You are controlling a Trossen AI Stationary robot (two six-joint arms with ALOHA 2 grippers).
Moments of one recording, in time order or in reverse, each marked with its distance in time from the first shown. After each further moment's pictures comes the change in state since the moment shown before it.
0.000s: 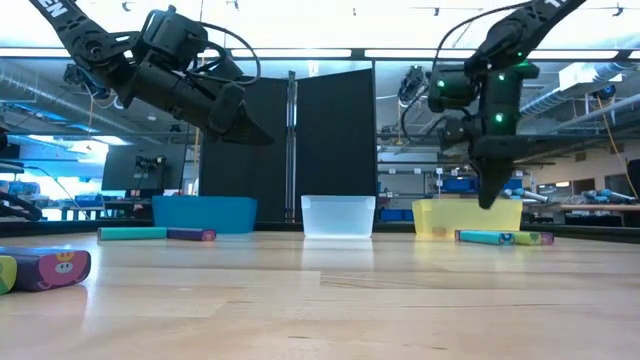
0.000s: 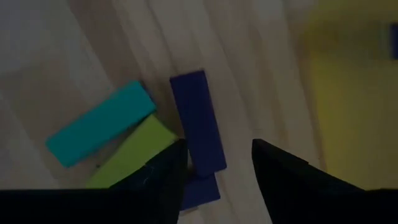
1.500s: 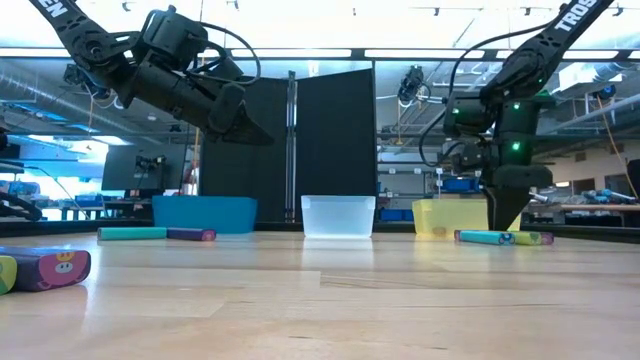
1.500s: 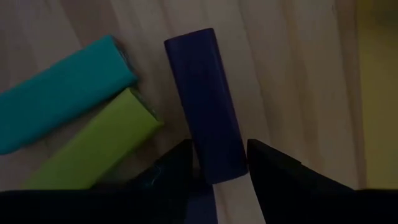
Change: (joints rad) left arm 0.000 0.000 0.000 0.000 0.000 0.002; right arm -0.103 0.000 -0.186 0.220 -0.076 -0.169
